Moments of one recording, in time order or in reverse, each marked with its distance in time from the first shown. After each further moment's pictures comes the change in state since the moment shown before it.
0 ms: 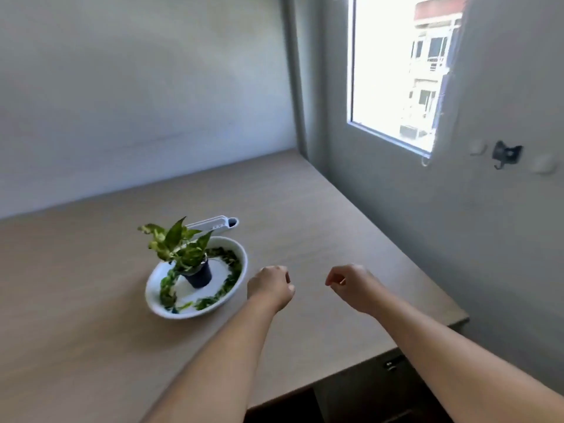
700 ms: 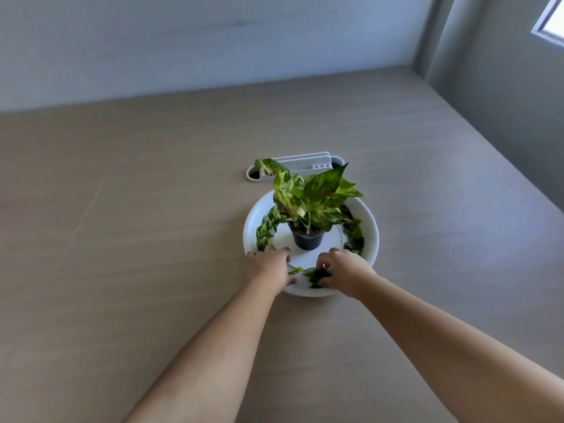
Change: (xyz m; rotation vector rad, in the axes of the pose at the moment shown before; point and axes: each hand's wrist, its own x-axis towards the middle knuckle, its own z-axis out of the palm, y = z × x) left_hand 0.088 -0.330 0.014 0.110 -0.232 -0.229; right_hand 0.157 -0.199 0.256 -0.380 -0.451 -0.212
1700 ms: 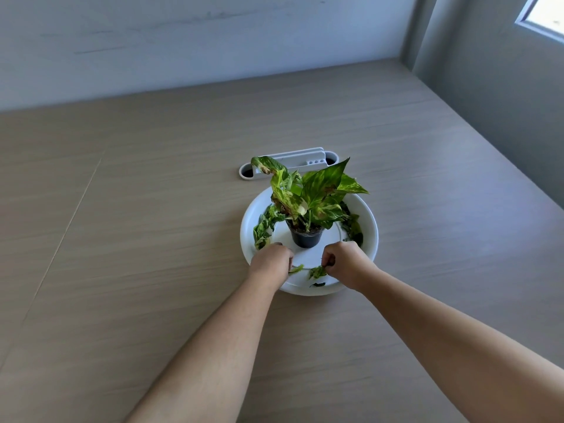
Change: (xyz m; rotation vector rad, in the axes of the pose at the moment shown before) left_hand 0.007 -0.004 -0.009 -0.050 -0.008 0.196; right_hand 0.009 0.003 0.008 0.315 0.177 0.071
